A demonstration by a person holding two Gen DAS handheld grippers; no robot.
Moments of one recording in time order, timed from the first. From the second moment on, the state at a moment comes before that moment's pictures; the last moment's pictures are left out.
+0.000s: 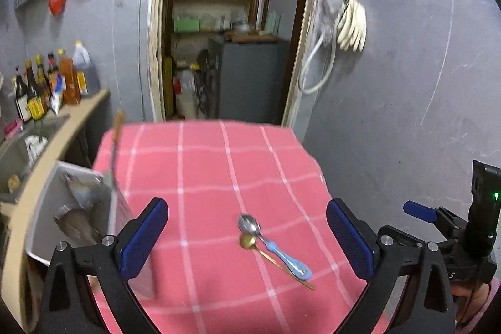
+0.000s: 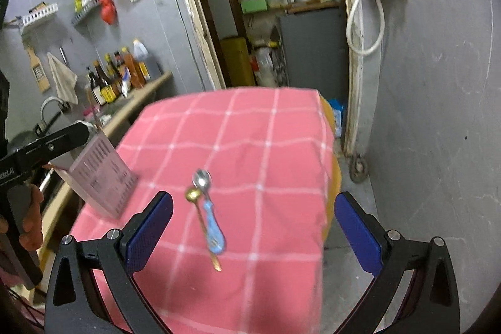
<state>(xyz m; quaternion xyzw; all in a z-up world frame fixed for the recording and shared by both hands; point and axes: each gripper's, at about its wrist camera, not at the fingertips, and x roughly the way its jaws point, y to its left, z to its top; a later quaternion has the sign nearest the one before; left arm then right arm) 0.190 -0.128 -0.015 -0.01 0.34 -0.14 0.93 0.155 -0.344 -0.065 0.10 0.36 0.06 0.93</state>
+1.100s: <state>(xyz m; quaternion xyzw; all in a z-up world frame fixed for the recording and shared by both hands) 0.268 -0.116 -0.162 -0.15 0.54 -0.11 0.82 0.248 -0.264 -0.164 0.03 0.47 0.20 0.86</state>
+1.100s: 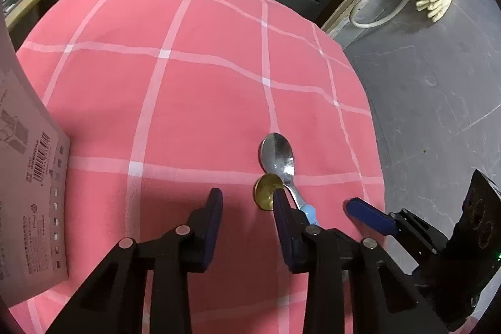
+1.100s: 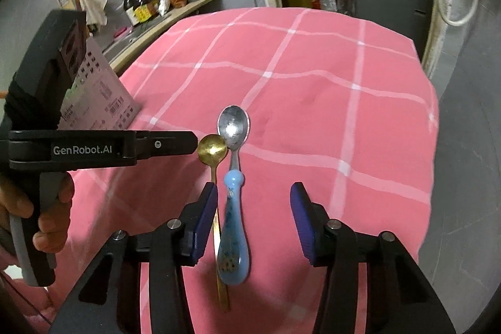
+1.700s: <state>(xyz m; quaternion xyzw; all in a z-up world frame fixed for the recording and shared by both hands) 0.279 -0.122 -0.173 -0.16 0.55 -0.15 0.80 0.255 -0.257 -0.165 -0.05 0.46 0.19 0.86</state>
